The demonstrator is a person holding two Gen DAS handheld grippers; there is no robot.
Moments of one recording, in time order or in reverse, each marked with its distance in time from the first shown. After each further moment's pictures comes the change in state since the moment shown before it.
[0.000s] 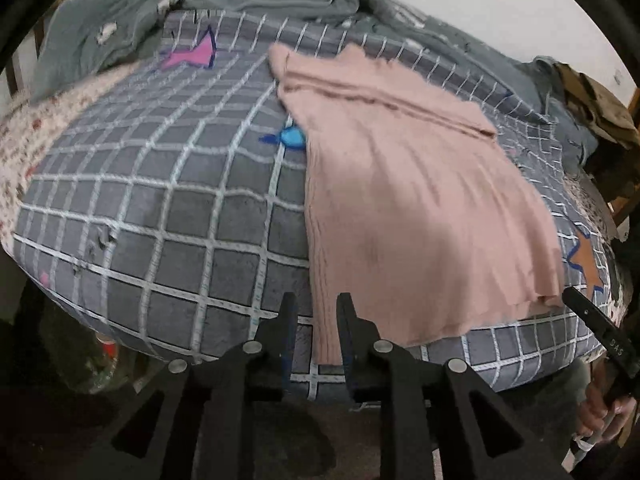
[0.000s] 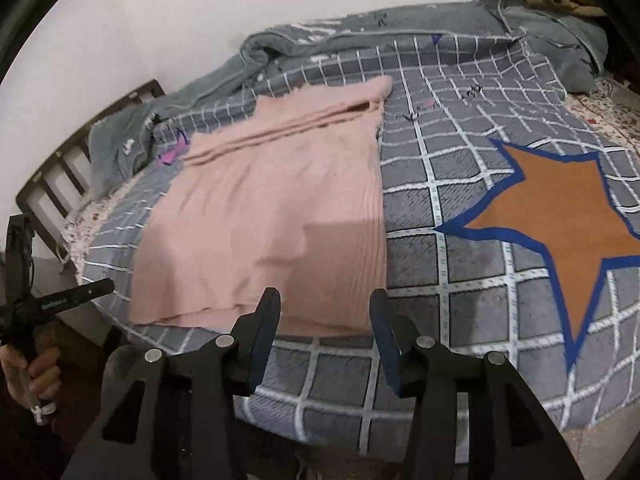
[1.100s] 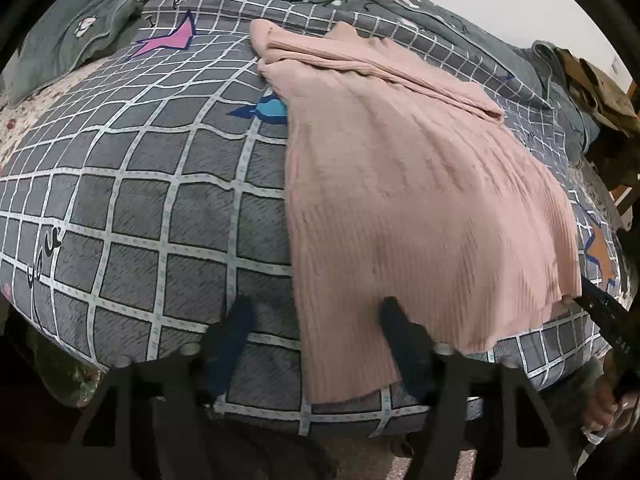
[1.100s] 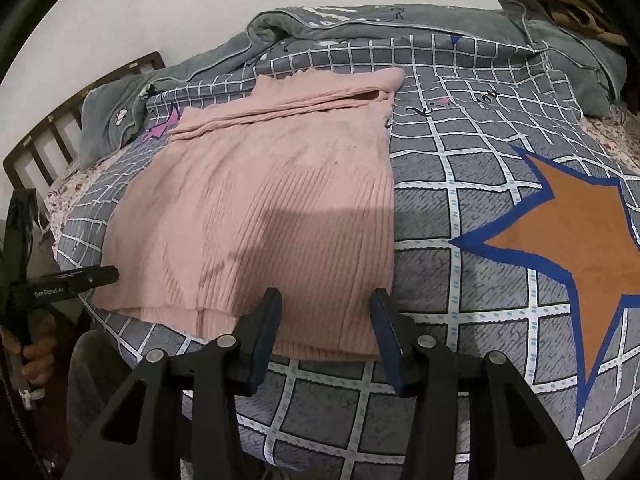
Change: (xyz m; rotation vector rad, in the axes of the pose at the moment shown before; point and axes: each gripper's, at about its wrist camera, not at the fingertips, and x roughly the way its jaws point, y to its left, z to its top) left arm 0.040 -0.010 0.002 0.039 0.012 -0.008; right arm 0.028 0.009 0.002 -0.097 0.020 -0.055
